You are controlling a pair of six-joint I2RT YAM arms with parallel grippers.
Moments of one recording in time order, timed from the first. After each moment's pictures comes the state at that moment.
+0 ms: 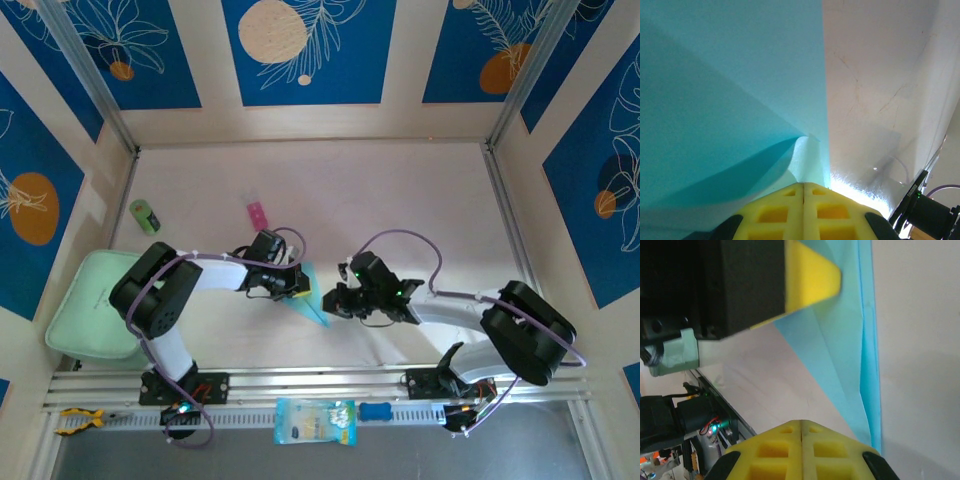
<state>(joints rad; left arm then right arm) -0.60 1.74 0.73 0.02 0.59 -0.86 0.81 1.37 0.51 0.07 -0.45 1.01</state>
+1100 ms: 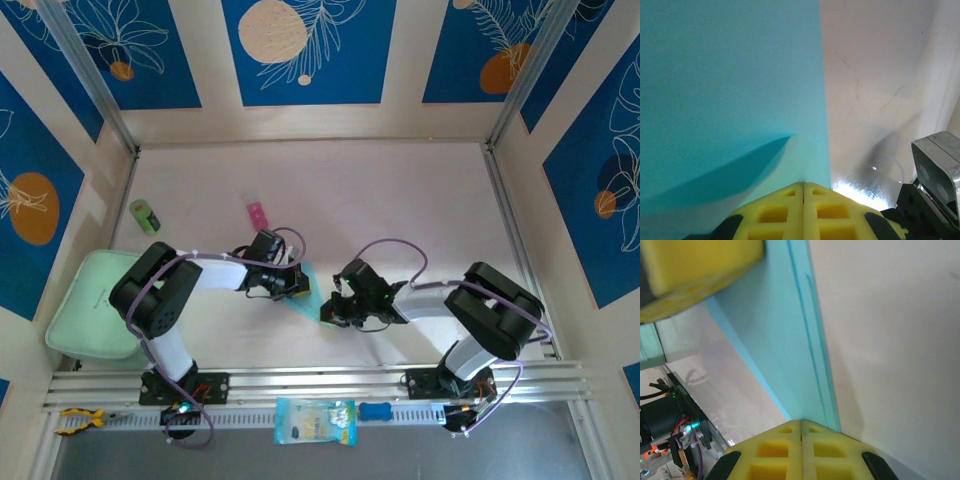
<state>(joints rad) -0.60 1.74 0.73 0.02 0.60 -0.86 0.84 1.54 0.47 0.17 -0.48 1.03</state>
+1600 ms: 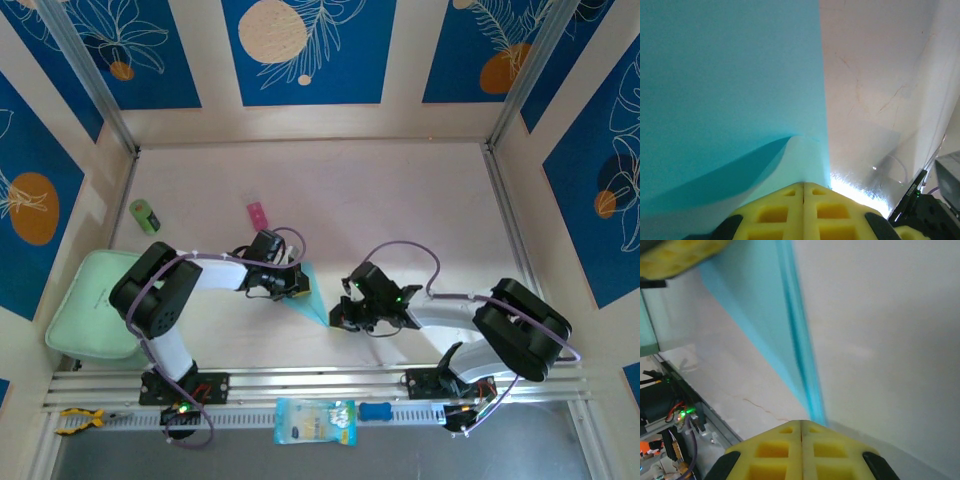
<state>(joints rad) -0.60 1.74 0.73 0.02 0.60 -0.86 0.83 1.39 0.46 0.01 -0.47 1.00</state>
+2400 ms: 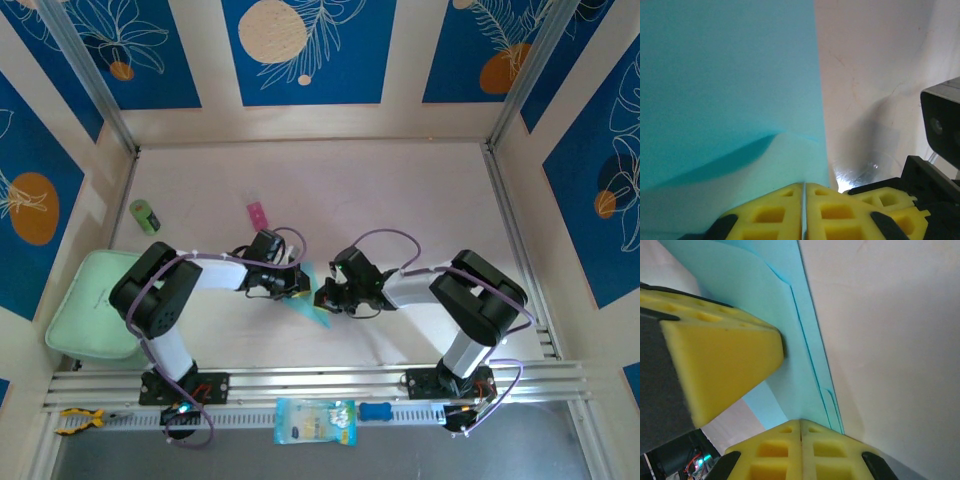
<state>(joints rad) -0.60 1.73 0.73 0.02 0.61 -0.83 0.79 1.67 0.60 0.17 -0.45 1.06</state>
